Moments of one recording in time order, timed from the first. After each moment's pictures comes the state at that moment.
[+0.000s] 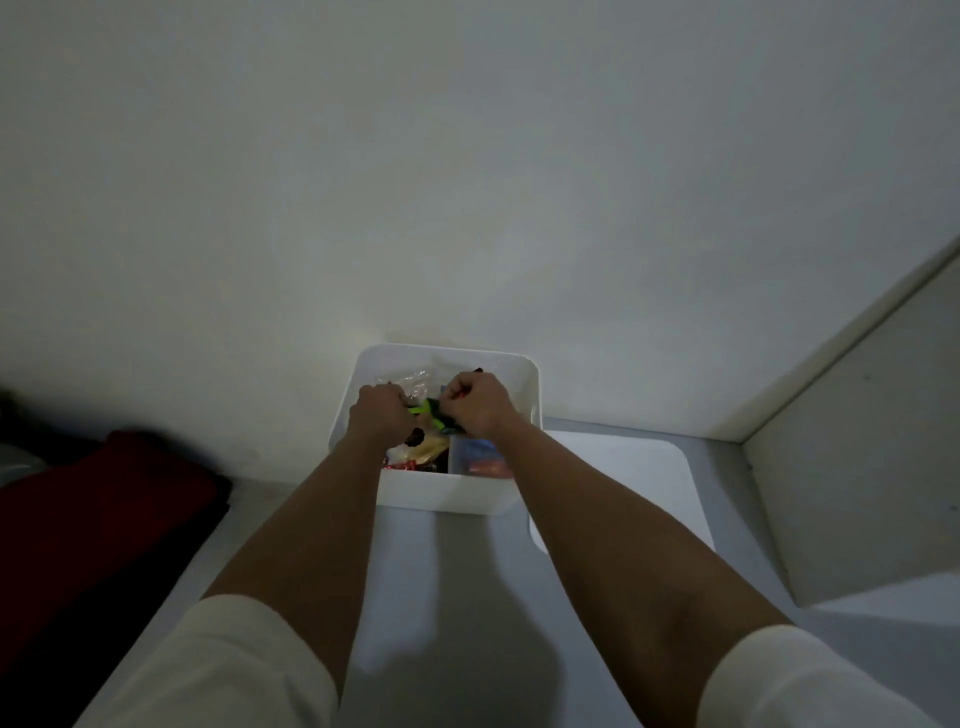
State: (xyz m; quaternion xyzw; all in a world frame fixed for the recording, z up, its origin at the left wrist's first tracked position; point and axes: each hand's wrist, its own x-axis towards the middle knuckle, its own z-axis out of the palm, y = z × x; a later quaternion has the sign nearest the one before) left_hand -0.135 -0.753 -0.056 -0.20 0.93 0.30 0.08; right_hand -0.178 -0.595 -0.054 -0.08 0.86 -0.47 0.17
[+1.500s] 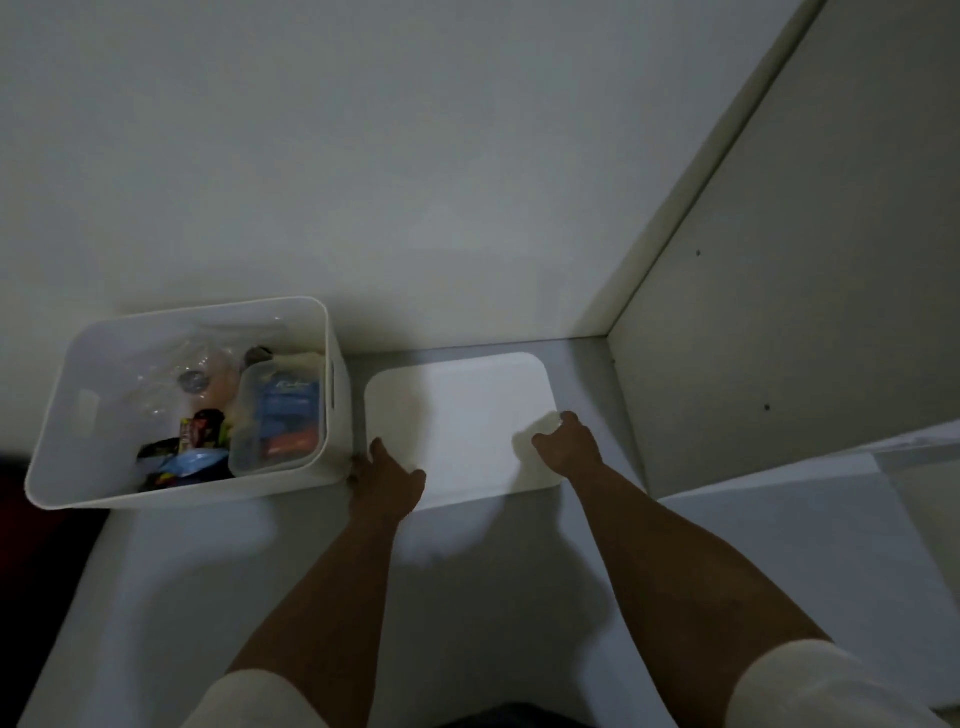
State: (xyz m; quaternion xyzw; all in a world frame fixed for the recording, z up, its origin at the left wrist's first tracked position) left_hand -0.123 -0.476 -0.210 -0.27 0.88 0.29 0.25; right_hand -0.166 -0.220 -0.219 0.28 0.87 -0.32 0.27
